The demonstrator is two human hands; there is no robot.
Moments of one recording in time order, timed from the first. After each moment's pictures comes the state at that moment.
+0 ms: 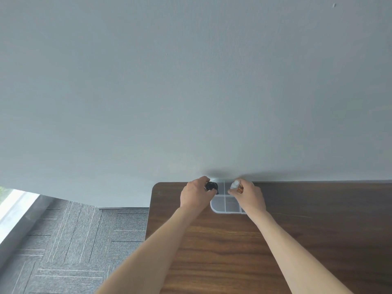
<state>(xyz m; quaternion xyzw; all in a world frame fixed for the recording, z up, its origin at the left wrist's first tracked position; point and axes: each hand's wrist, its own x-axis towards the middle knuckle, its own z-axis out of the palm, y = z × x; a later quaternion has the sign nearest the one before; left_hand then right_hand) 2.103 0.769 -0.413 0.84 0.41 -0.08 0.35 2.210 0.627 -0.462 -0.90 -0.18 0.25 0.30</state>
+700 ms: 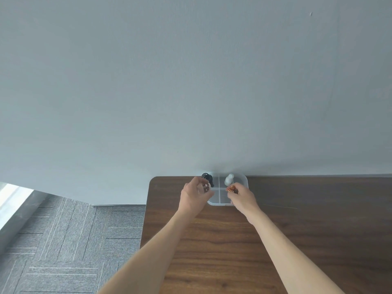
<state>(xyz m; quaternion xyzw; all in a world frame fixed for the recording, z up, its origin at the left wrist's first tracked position) 2.070 0.746 -0.418 0.77 0.40 0.02 0.49 2.181 0.610 -0.426 -0.85 -0.09 0.39 0.35</state>
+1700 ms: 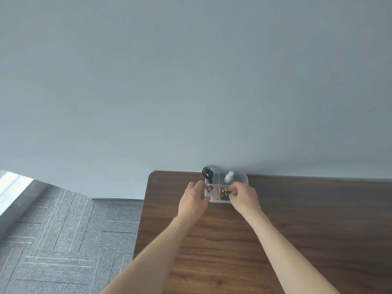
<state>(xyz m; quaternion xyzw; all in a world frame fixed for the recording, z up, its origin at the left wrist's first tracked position) 2.058 0.731 -0.456 0.84 0.38 -0.01 0.38 2.183 0.605 -0.440 -0.91 -0.20 0.28 0.22</state>
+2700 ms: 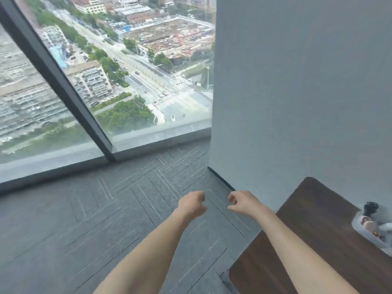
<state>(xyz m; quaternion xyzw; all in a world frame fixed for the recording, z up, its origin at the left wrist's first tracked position) 1.499 0.739 -0.344 0.71 0.63 -0.04 0.30 1.703 0.722 -0.306 -0.66 -0.66 0.34 -0.07</state>
